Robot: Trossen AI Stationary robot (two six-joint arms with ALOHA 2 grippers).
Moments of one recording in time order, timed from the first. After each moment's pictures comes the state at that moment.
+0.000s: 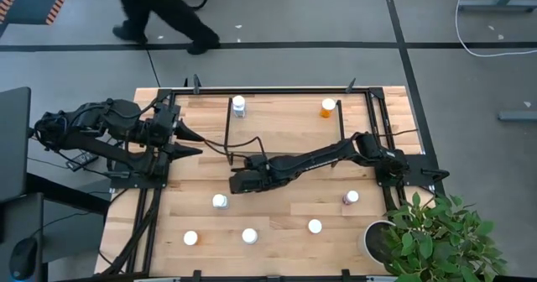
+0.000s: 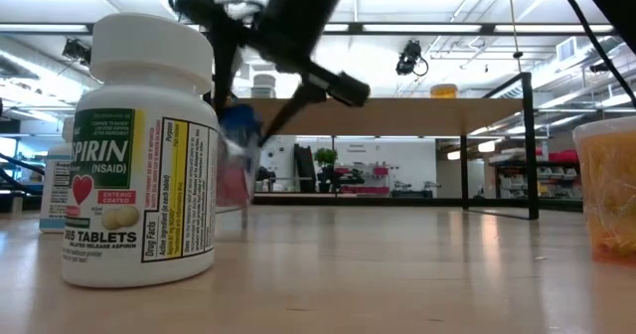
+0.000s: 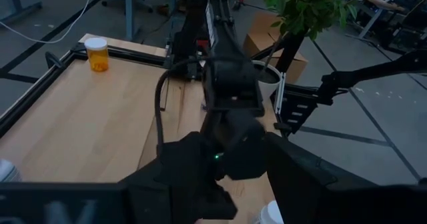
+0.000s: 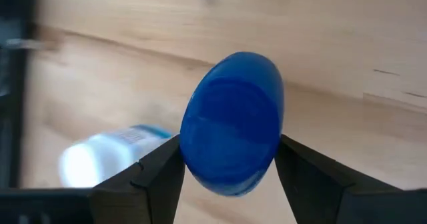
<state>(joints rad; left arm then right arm) -0.17 0.86 1.30 -0.74 -0.09 -0.28 0.20 2.25 1.96 -0.80 0.23 1.53</state>
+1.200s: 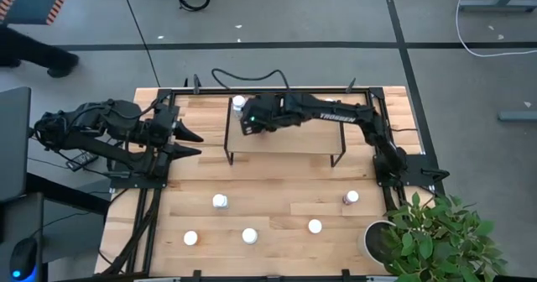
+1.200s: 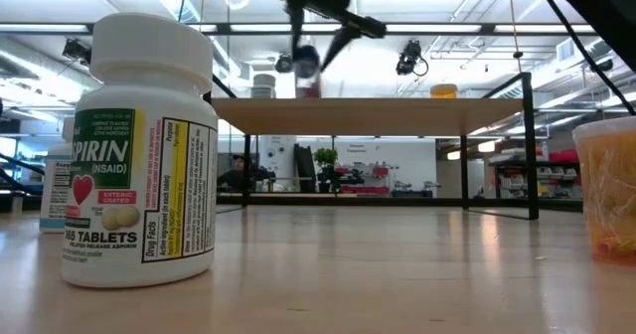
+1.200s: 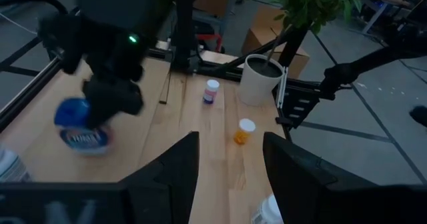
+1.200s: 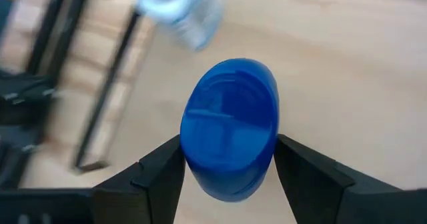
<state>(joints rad) -0.17 0.85 1.30 -0.77 -0.09 -0.29 -0.09 2.15 2.36 -1.32 0.32 1.15</state>
